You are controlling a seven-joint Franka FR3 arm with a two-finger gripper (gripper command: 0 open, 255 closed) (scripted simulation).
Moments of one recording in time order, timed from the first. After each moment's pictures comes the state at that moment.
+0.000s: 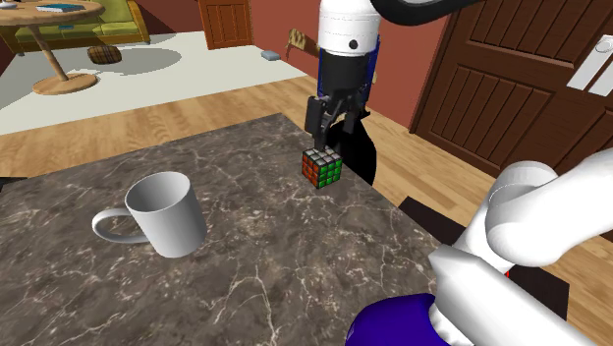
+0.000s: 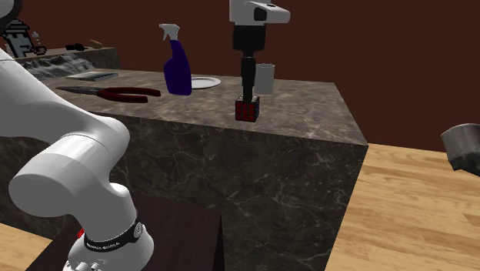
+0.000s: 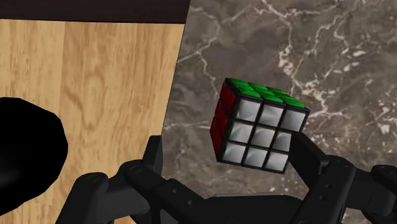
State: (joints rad) arm 0.09 -0.58 0.30 -2.24 0.18 1.67 0.31
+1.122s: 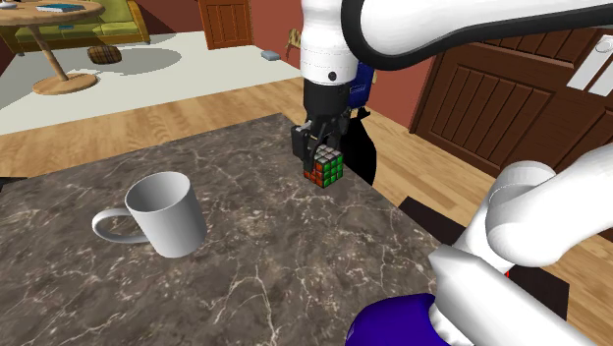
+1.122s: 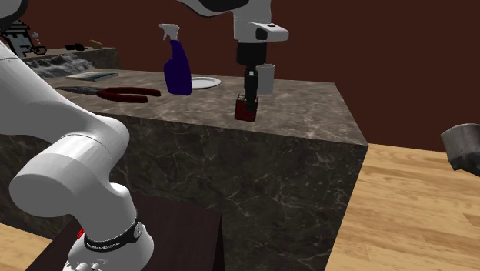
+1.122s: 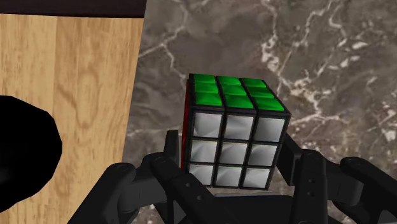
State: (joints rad) arm 0.10 -0.53 0.37 -2.29 0.19 1.78 0.37
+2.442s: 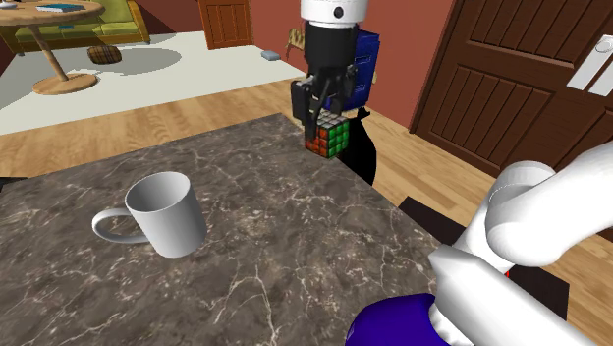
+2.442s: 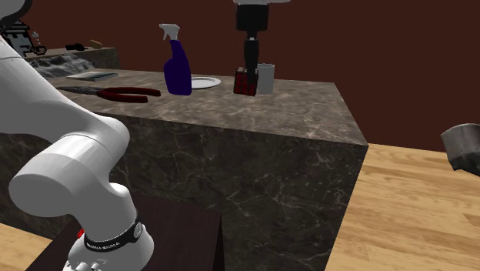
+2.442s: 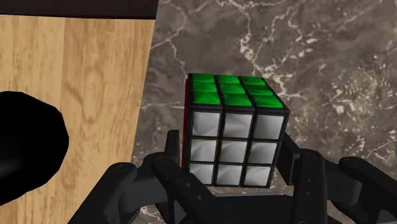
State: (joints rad) arm 0.09 -0.51 0.35 -2.08 0.17 1.59 0.38
